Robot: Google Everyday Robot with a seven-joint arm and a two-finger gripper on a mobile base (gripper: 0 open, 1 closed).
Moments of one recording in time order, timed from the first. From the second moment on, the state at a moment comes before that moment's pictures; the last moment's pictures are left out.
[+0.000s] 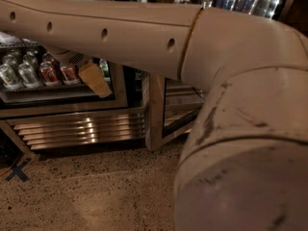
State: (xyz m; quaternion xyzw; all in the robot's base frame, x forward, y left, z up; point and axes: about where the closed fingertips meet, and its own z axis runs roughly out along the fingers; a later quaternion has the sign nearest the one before) arm 0.606 0.153 0.887 -0.82 0.51 -0.25 0.06
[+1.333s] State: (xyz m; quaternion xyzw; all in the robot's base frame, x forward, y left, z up) arm 0.608 0.110 0.894 -0.81 0.49 -0.32 0.03
